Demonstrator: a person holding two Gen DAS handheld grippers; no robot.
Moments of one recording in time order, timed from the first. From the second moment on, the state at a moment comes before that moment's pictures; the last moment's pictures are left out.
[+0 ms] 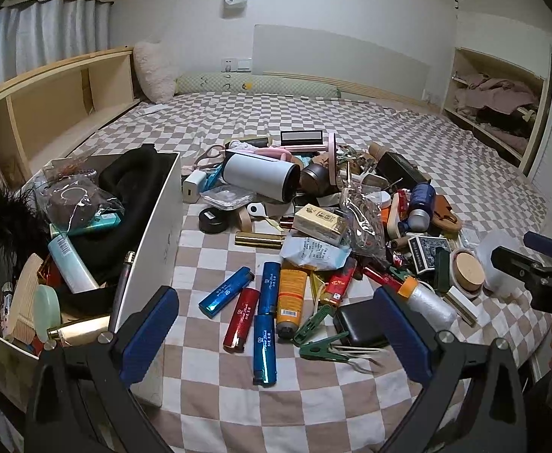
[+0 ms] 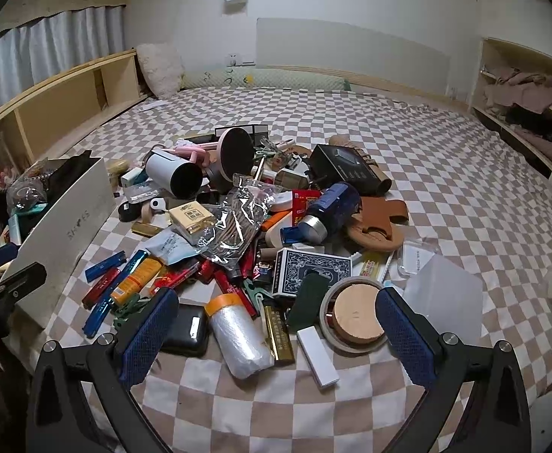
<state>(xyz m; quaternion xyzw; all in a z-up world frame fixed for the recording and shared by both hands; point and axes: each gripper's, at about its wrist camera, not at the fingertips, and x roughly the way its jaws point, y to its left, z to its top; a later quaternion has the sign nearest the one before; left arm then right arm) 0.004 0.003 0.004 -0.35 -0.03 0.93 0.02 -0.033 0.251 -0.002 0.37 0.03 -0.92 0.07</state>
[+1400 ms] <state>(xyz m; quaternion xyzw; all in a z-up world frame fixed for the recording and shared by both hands) 0.002 0.006 -0.002 -0.36 -0.02 0.93 0.03 -0.035 0.249 -0.012 0.39 0.03 -0.92 0.07</state>
